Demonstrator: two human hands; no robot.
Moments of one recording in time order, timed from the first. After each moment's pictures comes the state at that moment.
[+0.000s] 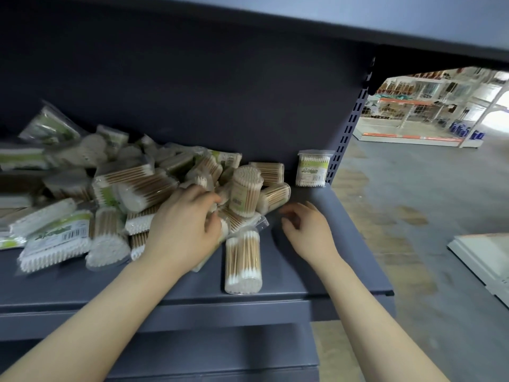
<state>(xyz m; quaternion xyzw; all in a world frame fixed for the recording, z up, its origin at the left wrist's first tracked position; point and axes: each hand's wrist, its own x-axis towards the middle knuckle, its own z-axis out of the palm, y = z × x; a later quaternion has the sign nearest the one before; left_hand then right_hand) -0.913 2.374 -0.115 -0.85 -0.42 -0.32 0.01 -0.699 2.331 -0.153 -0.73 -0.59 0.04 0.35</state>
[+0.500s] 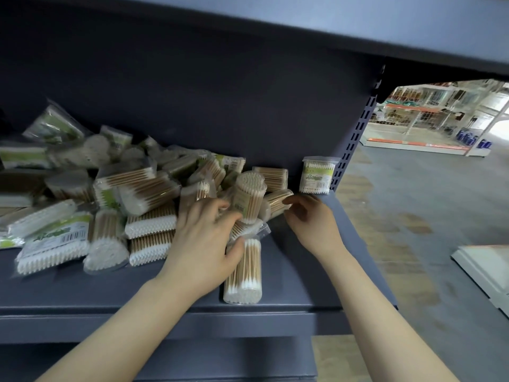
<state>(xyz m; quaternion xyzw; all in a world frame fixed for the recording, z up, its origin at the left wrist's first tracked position) -0.896 2.360 -0.127 -0.87 -0.43 -0.25 0.04 -0.694 2.345 -0.129 -0.73 -0.58 0.06 0.36</state>
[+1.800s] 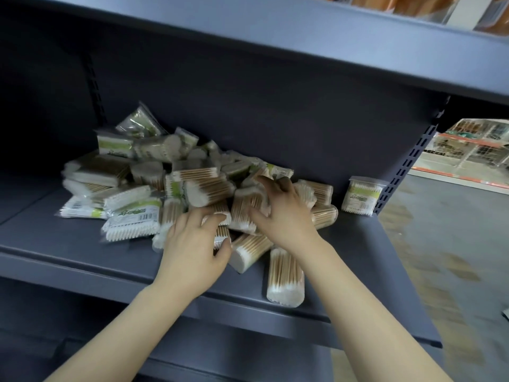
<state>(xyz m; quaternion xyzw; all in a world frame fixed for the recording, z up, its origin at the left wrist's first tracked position) -0.969 2.353 -0.142 -0.77 -0.56 -0.30 -0.02 -0.809 2.367 -0.085 -0.65 -0.73 0.02 0.20</state>
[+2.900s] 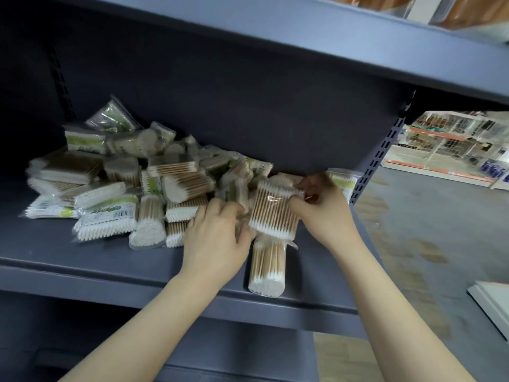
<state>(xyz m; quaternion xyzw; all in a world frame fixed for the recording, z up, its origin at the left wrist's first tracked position) -0.914 2.339 -0.121 -0.75 -0.54 -0.36 -0.10 -0.752 2.331 -0.068 -0.67 -0.59 0.11 0.43</state>
